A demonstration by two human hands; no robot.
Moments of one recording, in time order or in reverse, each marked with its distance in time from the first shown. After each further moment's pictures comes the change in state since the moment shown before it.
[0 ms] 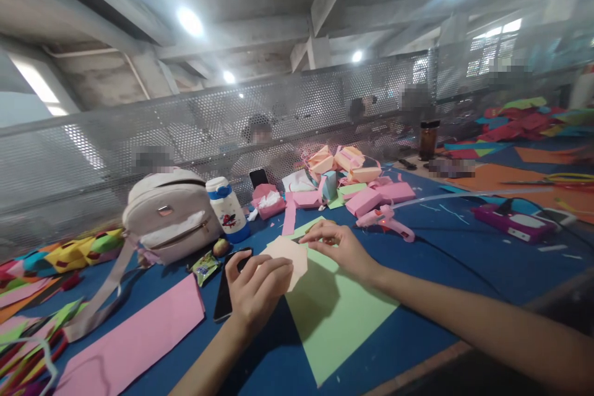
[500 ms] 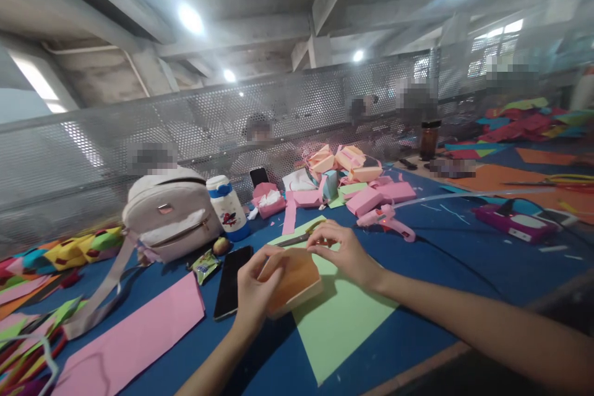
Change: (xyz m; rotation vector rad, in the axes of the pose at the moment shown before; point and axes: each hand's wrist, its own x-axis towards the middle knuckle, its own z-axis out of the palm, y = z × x) left_hand -0.001 0.012 0.013 -0.670 -0.016 -0.925; right_hand -0.003 -0.001 0.001 -0.169 0.025 -0.135
